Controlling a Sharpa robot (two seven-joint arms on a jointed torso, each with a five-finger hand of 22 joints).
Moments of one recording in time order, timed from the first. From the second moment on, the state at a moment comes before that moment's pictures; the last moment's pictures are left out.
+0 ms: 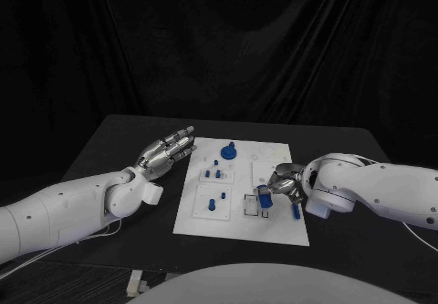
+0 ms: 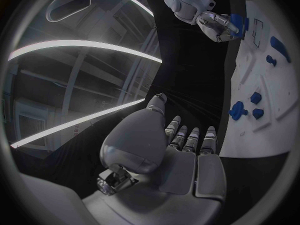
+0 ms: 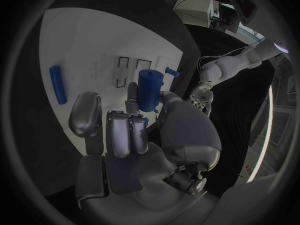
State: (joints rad) left arm 1.04 -0.77 -0.21 1.25 0.00 0.23 0.66; left_hand 1.39 0.25 -0.20 0.14 0.52 0.27 0.06 0.07 0.04 0.01 0.03 0.10 0.02 0.00 0.12 0.01 0.00 0.17 0.00 0.23 0.01 0.01; right arm 1.17 -0.87 -0.21 1.65 -0.89 -0.07 -0.52; right_hand 0.98 -0.06 0.17 0.23 0.68 1.04 0.02 0.31 0.75 1.46 -0.05 1.57 1.31 1.46 -0.11 1.48 1.31 0.09 1.44 0.00 1.11 1.31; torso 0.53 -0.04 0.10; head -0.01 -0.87
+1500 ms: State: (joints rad) left arm 1.04 -0.76 -0.21 1.24 0.00 0.24 0.65; left_hand 1.40 0.26 -0.19 0.14 0.53 0.27 0.06 0.07 0.04 0.01 0.03 0.10 0.02 0.00 0.12 0.01 0.00 0.17 0.00 0.23 0.01 0.00; right arm 1.12 -0.78 -0.21 1.58 -0.86 -0.03 -0.56; right_hand 0.88 -0.04 0.14 0.25 0.30 1.03 0.03 0.27 0.74 1.46 -0.04 1.57 1.31 1.47 -0.10 1.48 1.31 0.09 1.43 0.01 1.09 1.31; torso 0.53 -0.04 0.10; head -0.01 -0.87
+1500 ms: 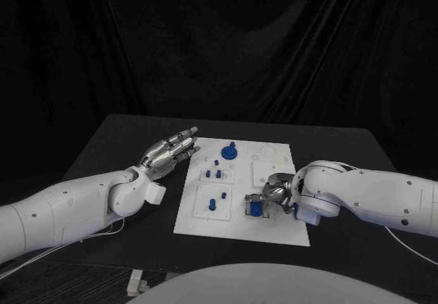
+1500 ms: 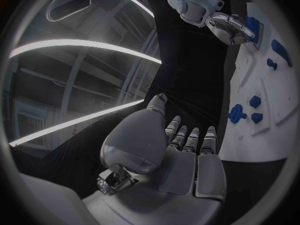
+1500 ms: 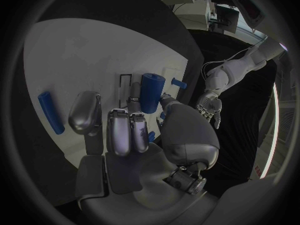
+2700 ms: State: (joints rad) left arm 1.03 -0.76 -0.21 1.24 0.00 0.25 0.64; left_hand 1.40 0.26 -0.19 0.14 0.53 0.27 0.06 0.07 0.04 0.01 0.03 0.10 0.02 0.00 0.13 0.01 0.00 0.17 0.00 0.23 0.01 0.01; right arm 1.12 -0.82 -0.21 1.60 -0.86 -0.07 -0.55; right_hand 0.79 -0.01 -0.01 0.29 0.09 1.03 0.04 0.27 0.75 1.47 -0.04 1.57 1.31 1.47 -0.10 1.48 1.31 0.09 1.43 0.01 1.09 1.31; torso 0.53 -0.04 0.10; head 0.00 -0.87
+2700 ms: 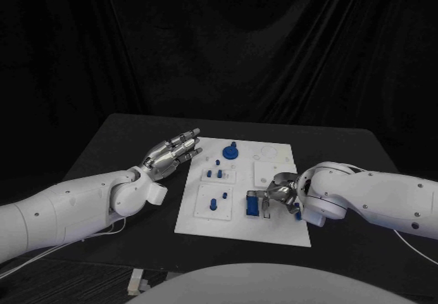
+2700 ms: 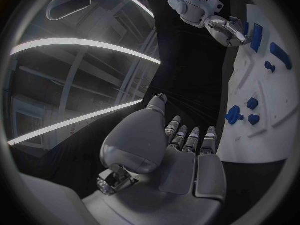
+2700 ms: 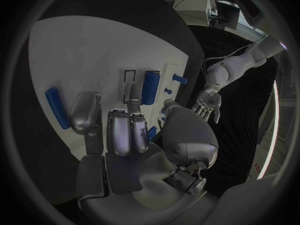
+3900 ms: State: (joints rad) left arm 1.03 -0.76 -0.21 1.24 0.00 0.25 0.64; left_hand 1.40 0.26 -0.19 0.14 0.53 0.27 0.06 0.07 0.04 0.01 0.03 0.10 0.02 0.00 0.14 0.01 0.00 0.17 0.00 0.24 0.01 0.01; right arm 1.19 -1.06 -0.21 1.68 -1.15 0.03 -0.58; right_hand 1.02 -0.01 -0.03 0.18 0.34 1.04 0.03 0.29 0.77 1.47 -0.04 1.57 1.31 1.47 -0.10 1.48 1.31 0.09 1.44 0.01 1.10 1.31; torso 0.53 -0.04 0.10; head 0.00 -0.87
